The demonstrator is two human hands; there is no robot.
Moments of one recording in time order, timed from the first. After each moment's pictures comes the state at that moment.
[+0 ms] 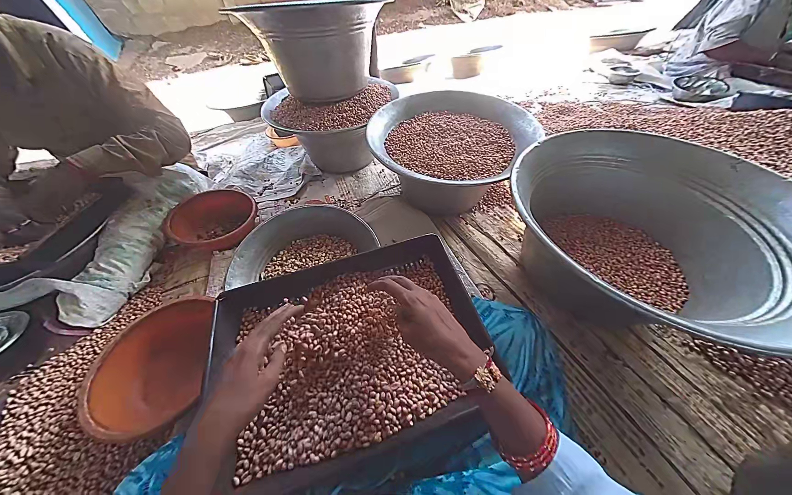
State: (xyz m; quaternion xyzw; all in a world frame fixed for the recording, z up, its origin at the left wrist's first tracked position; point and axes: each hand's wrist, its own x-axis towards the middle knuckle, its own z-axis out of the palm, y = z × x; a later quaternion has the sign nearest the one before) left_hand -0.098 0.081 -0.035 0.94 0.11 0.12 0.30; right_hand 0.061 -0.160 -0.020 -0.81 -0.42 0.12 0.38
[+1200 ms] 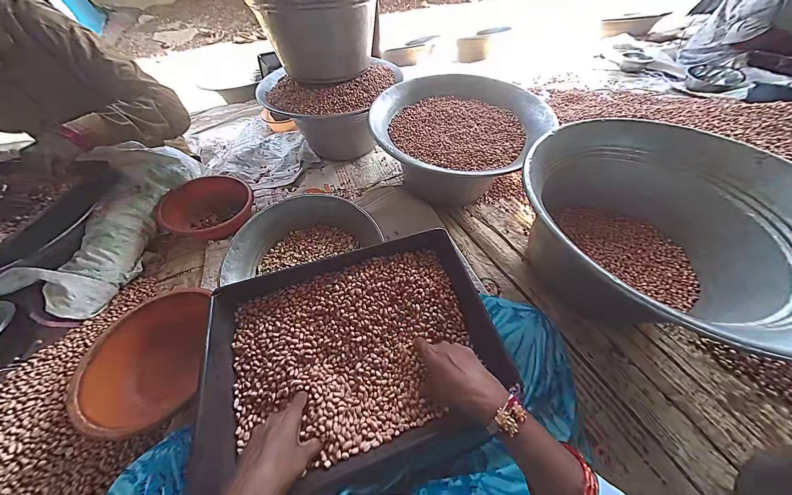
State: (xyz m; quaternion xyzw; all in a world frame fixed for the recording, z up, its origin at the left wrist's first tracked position) left_hand -0.128 0.034 -0.067 0.89 0.29 -0.29 0.21; right_hand 0.036 -0.179 -0.055 -0.87 -0.30 0.38 0.07
